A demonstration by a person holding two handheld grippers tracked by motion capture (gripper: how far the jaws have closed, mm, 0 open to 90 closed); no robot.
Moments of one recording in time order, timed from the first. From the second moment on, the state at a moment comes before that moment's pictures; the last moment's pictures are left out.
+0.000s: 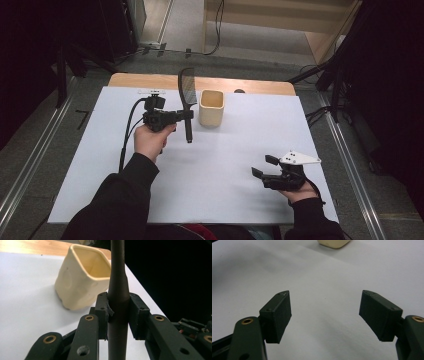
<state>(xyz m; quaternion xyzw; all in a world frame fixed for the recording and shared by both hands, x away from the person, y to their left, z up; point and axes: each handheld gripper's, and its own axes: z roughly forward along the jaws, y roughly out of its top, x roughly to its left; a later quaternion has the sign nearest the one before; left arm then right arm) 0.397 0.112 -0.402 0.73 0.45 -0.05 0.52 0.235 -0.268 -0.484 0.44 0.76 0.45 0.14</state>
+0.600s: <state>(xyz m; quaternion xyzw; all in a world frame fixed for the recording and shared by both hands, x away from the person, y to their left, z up) 0.417 0.086 -0.387 0.74 0.42 -0.04 0.53 0.235 -0.269 -0.484 0.44 0.76 0.45 0.14</state>
